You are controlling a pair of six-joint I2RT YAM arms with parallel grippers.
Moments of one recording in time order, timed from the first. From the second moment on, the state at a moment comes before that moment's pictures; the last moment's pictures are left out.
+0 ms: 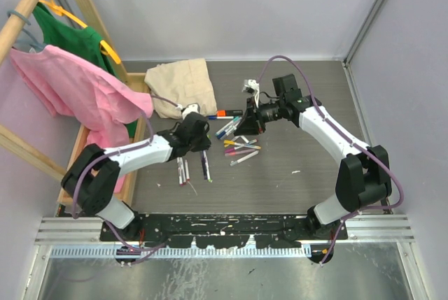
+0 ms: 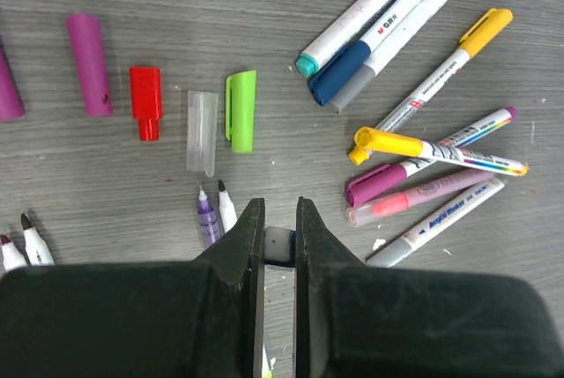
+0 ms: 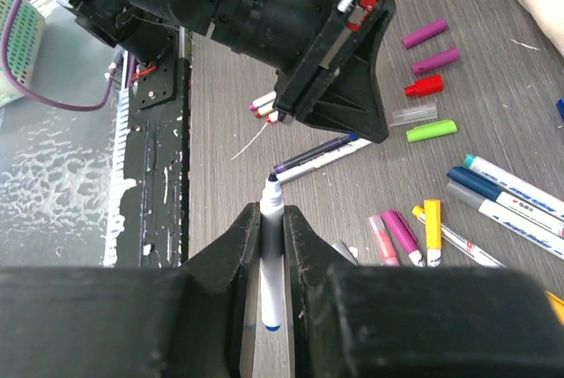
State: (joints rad) left arm -0.72 1.52 0.86 -0.13 -0.21 -0.78; right arm 0.35 1.52 1.18 -0.49 -1.13 -0.35
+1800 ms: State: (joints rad) left arm -0.74 1.85 1.19 -0.34 -0.28 -0.66; right arm 0.32 1.51 1.17 -0.47 -1.13 -0.33
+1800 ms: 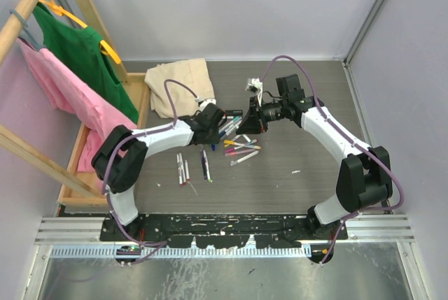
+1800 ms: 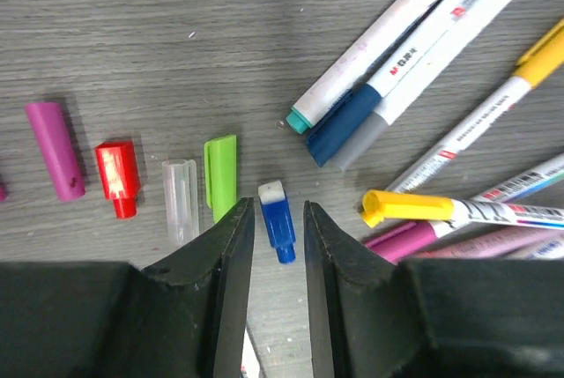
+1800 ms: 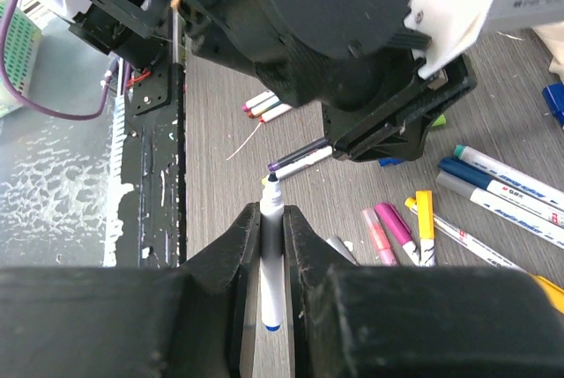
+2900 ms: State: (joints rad) left arm -0.74 0.88 0.49 0.03 -0.17 -0.55; right arm 0.36 1.42 1.12 -0.45 -1.08 -0.34
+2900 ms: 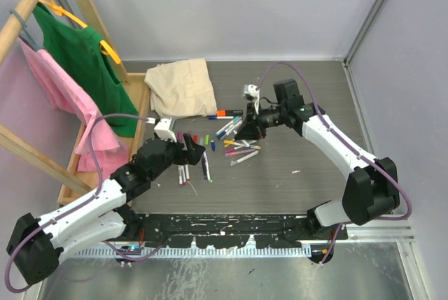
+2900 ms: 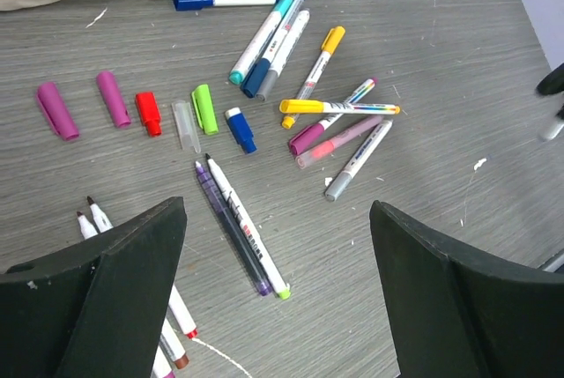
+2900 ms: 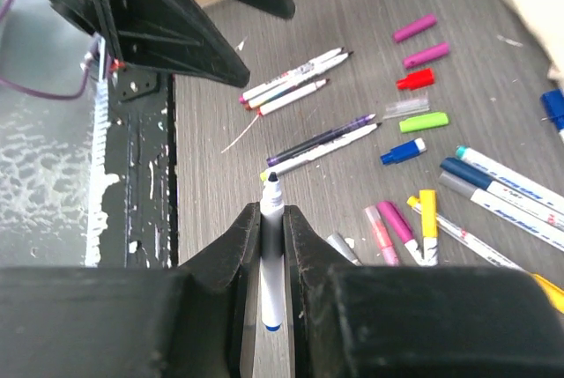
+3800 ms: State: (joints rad) left arm -0.74 0.58 0.31 -0.01 -0.25 -0.57; right arm 0.77 1.63 0.90 -0.14 -0.39 0.26
